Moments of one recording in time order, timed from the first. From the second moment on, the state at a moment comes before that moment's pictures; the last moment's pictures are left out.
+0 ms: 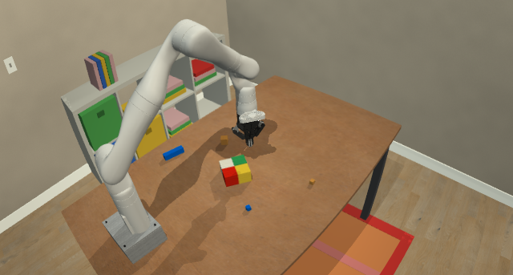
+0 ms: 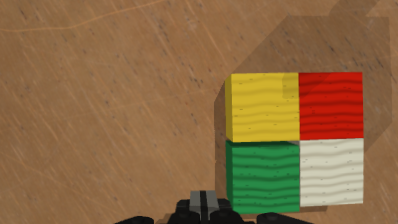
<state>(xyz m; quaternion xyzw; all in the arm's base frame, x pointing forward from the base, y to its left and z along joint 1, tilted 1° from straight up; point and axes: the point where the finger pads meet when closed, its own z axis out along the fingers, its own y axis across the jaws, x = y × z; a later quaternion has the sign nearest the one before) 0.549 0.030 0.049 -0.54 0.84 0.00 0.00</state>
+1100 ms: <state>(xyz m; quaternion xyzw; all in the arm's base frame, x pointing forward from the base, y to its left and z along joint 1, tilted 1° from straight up) 0.504 0.114 0.047 -0.54 0.84 0.00 0.00</state>
